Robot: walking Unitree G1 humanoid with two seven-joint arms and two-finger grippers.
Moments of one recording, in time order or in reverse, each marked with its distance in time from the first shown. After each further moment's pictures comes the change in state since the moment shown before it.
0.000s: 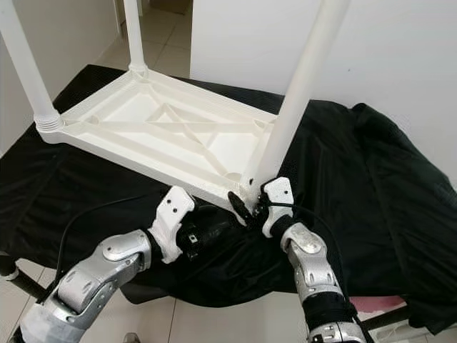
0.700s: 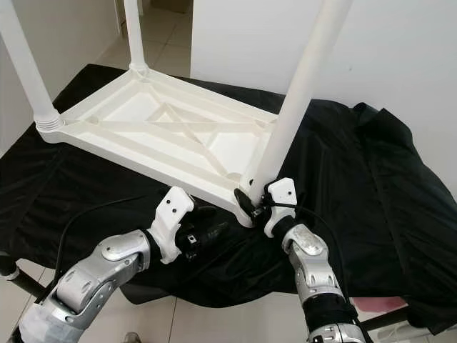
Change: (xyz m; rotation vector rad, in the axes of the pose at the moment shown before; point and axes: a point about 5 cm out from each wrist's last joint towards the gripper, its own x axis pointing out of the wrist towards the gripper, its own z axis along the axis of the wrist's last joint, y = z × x) left arm -0.001 0.000 -0.001 -0.004 0.010 0.002; right arm -0.004 0.001 0.000 0.001 -0.020 -0.054
